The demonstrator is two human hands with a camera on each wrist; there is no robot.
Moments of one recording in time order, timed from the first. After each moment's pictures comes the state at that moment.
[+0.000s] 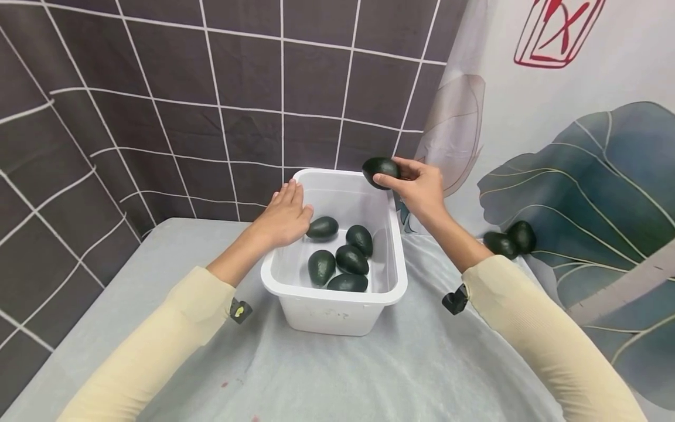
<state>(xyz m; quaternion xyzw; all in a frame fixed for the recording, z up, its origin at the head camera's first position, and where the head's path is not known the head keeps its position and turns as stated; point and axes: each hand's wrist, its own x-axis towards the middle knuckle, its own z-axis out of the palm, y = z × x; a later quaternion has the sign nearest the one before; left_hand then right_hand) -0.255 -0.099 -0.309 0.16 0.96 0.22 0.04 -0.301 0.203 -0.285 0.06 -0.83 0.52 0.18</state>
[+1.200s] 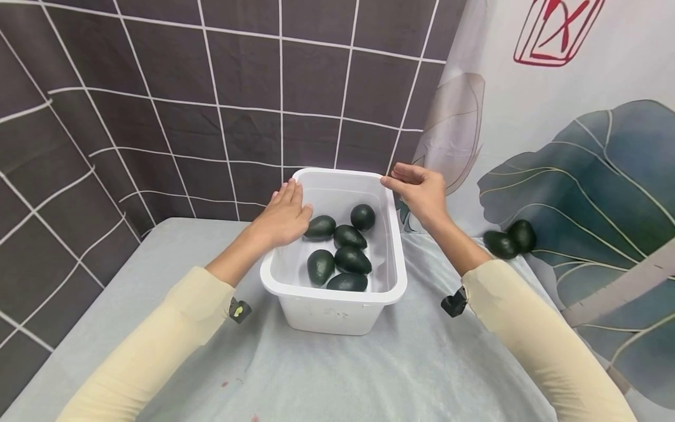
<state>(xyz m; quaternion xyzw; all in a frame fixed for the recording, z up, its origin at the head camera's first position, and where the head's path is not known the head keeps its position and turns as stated) -0.257 -0.099 -0.309 0.16 0.96 0.22 0.04 -0.304 0.214 -0.299 0.05 -0.81 0.56 0.17</state>
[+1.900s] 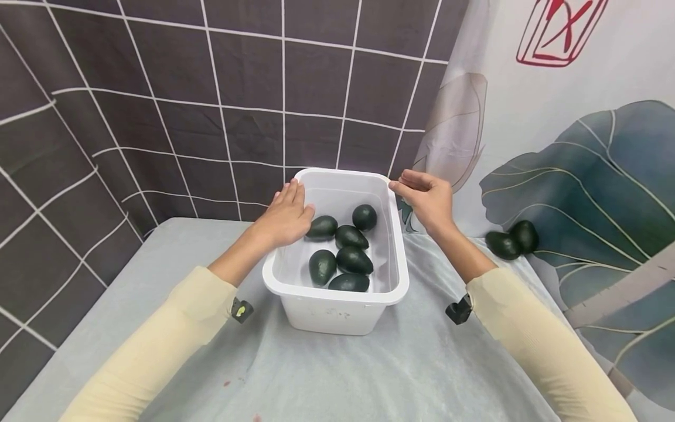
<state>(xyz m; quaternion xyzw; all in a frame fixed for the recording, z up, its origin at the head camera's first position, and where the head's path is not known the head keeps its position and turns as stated) -0.256 -0.099 -0.309 0.16 0.96 0.22 0.04 -0.296 0.222 -0.313 0.04 -0.79 0.58 0.18</state>
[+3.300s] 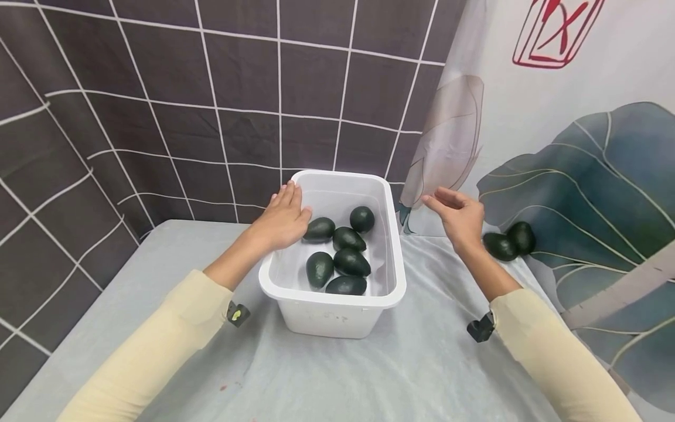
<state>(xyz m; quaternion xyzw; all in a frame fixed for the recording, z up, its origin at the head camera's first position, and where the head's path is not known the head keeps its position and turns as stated) -0.256 -0.098 -0.309 0.16 0.96 0.23 0.04 -0.283 0.292 -0.341 -0.08 -0.81 0.55 0.20</state>
